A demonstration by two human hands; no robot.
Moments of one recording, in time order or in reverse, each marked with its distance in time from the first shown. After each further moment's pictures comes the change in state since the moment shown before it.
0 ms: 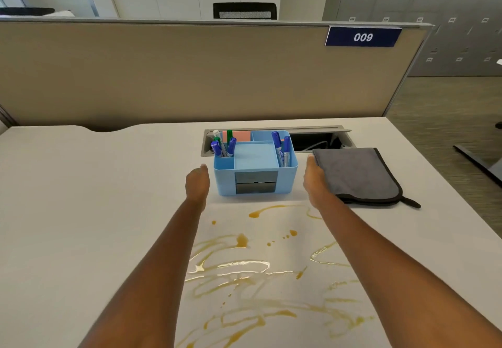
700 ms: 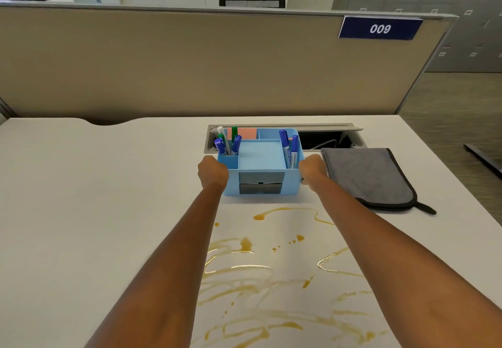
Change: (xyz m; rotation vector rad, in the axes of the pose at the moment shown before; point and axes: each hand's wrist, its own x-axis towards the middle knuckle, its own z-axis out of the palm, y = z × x) left_hand 0.017 0.020 0.026 0.401 0.074 0.127; right_hand 0.033 -0.016 0.021 -0.369 0.034 -0.109
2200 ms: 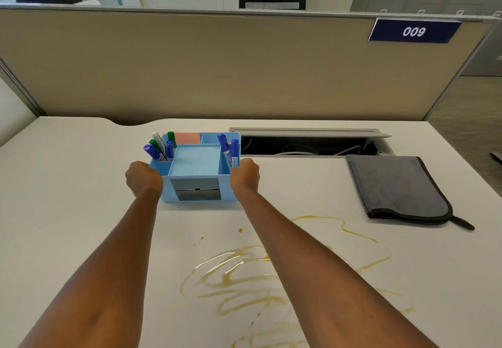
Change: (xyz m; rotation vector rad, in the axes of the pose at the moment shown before) left_hand 0.057 -0.073 -0.129 0.055 0.403 -0.129; right_hand -0.087 -0.072 0.143 0.079 -0.148 -0.202
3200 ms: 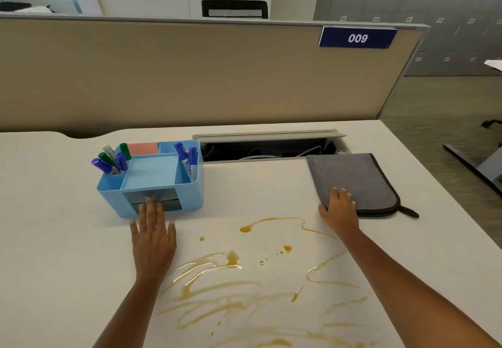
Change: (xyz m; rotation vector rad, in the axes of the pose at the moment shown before) left_hand -0.092 -0.080 0.068 0.519 -0.188 0.666; right_hand 0.037 0.185 -0.214 -0.901 0.164 0.057
